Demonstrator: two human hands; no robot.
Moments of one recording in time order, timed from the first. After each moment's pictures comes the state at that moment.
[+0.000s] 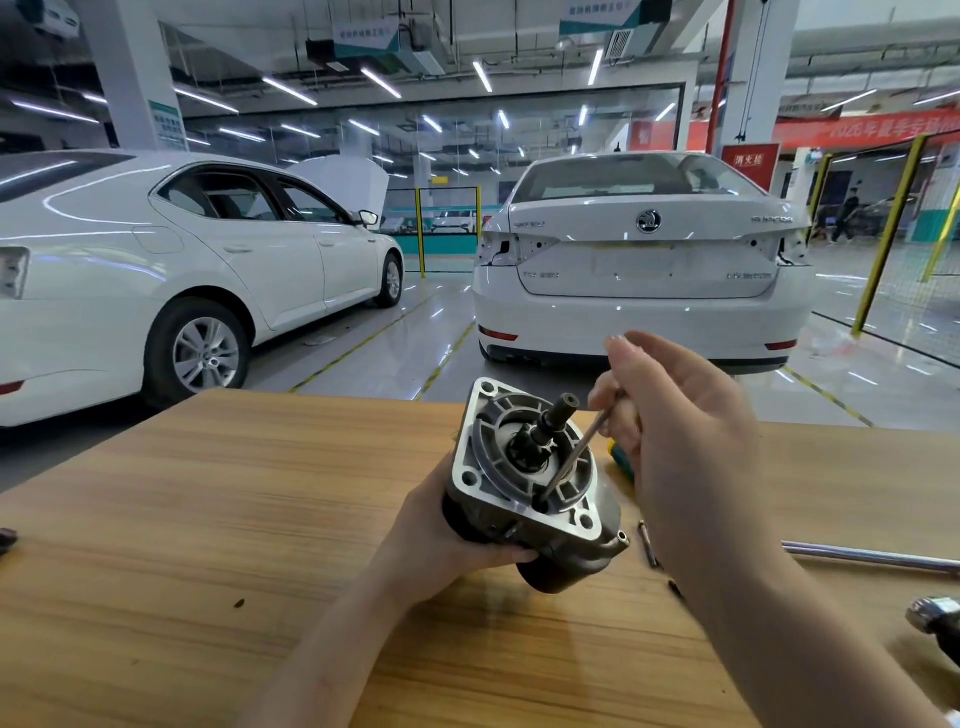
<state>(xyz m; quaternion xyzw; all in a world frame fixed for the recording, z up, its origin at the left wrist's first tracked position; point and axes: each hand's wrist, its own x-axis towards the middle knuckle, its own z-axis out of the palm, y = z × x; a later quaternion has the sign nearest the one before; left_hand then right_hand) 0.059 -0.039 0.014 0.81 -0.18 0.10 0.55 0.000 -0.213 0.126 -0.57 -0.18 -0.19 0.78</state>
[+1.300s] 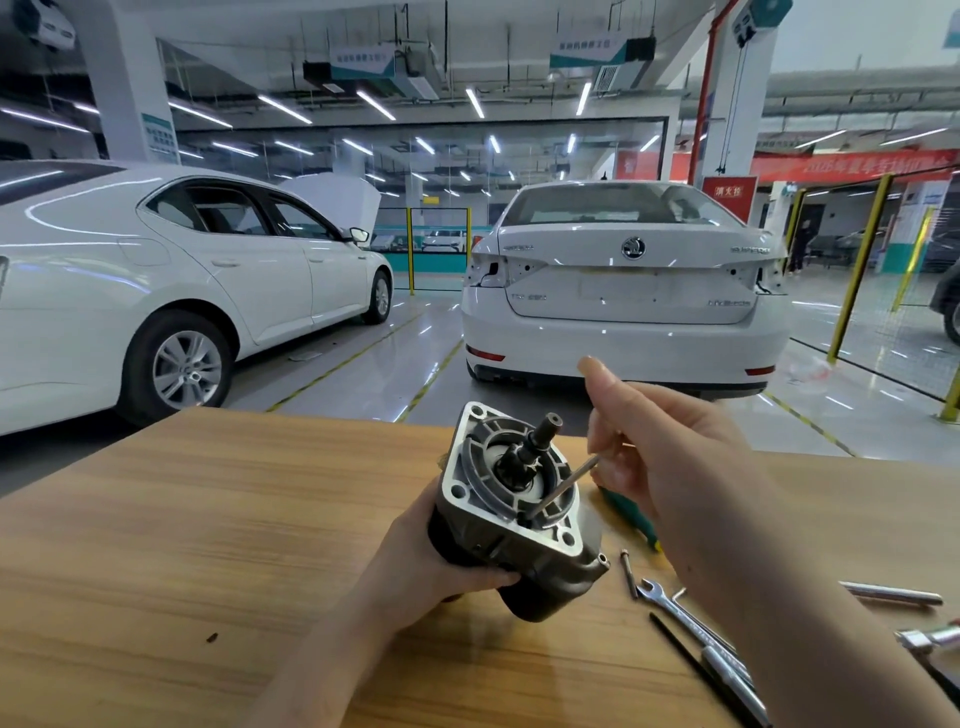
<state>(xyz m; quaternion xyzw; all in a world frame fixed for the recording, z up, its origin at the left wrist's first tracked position) 0.064 -0.041 0.014 0.80 -0.15 0.08 0.58 -0.013 -0.223 0.147 -0.68 -0.17 -0.12 0.70</state>
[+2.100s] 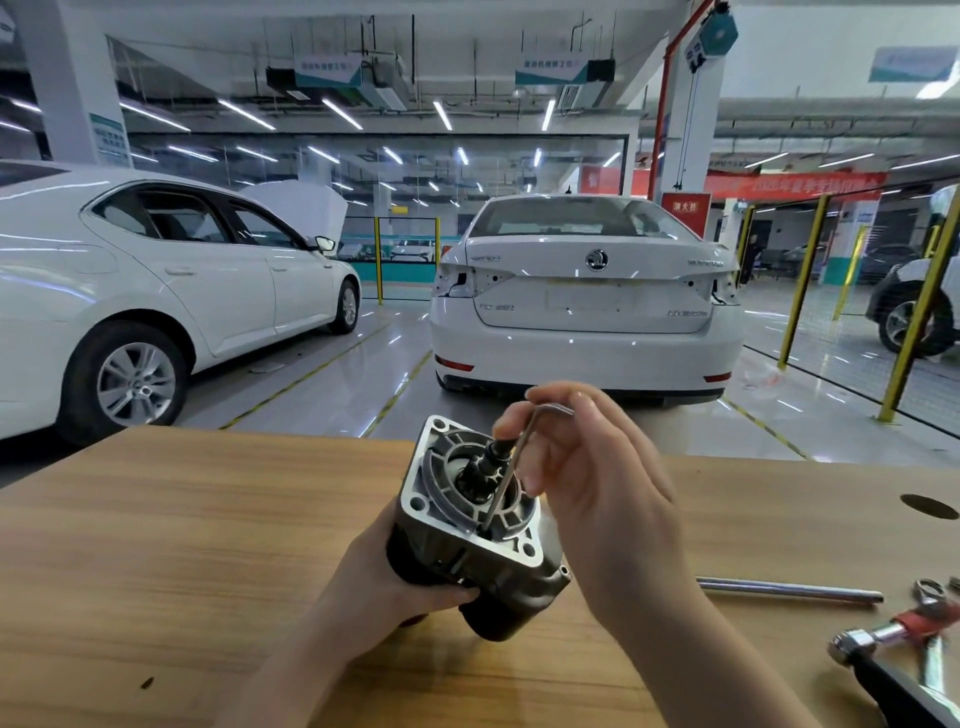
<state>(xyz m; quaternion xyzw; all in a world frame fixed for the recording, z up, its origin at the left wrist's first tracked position) 0.073 -0.038 0.011 0.80 -0.13 0.07 0.58 0.010 -0.211 0.122 -0.49 -0.31 -0.14 0.80</state>
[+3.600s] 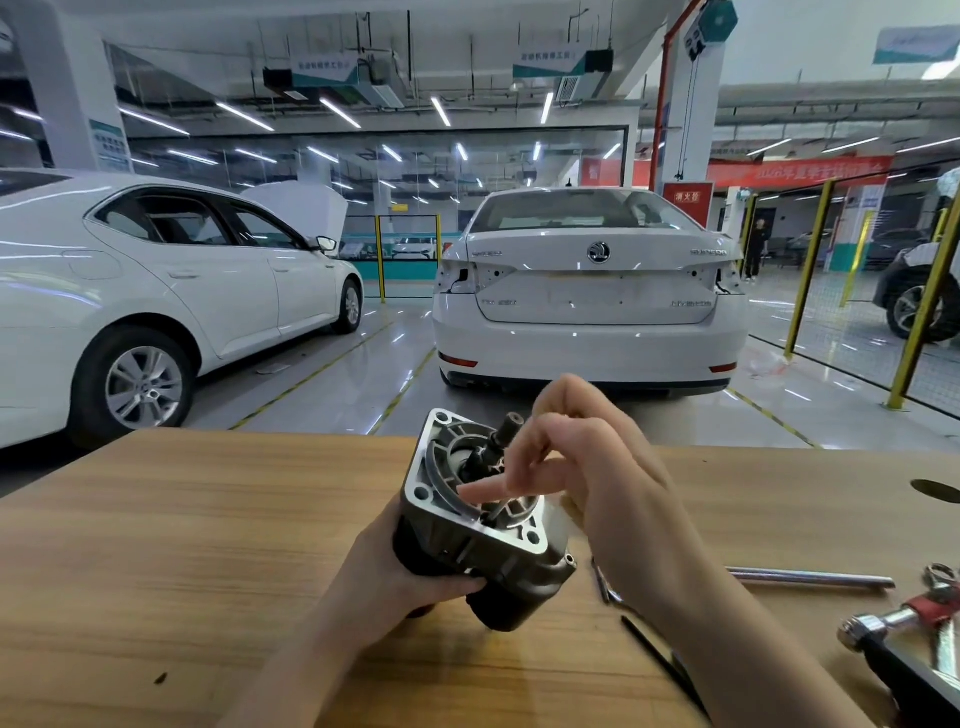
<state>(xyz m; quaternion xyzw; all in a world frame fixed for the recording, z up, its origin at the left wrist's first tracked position) 0.078 -0.037 0.009 0.81 -0.13 0.08 0.57 0.001 -0.224 0.131 -0.65 -0.31 -0.09 0.69</state>
